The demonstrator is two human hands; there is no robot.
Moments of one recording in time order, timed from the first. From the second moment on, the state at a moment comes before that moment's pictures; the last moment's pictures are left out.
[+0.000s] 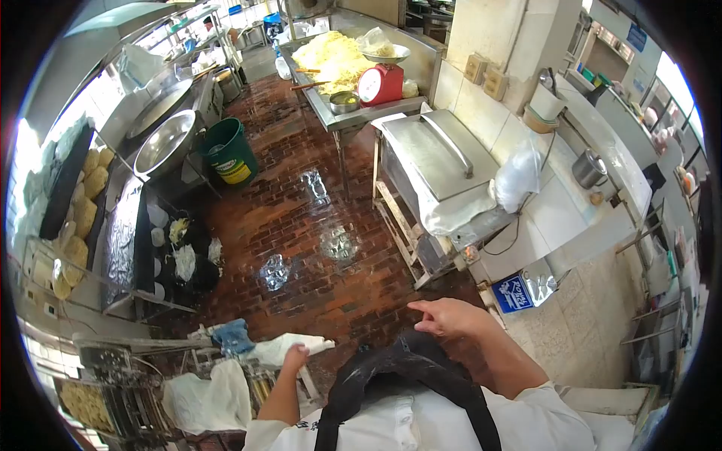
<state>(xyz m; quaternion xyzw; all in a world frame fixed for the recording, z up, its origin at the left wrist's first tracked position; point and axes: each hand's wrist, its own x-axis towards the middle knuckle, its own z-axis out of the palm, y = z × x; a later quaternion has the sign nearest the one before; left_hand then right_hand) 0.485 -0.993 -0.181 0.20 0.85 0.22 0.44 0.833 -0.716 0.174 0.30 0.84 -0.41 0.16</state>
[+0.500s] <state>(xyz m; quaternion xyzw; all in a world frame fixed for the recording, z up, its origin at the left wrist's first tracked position) 0.354 -0.755 -0.162 0.13 0.69 0.30 0.65 0.745 -0.508 0.123 0.35 0.83 -0.42 0.10</state>
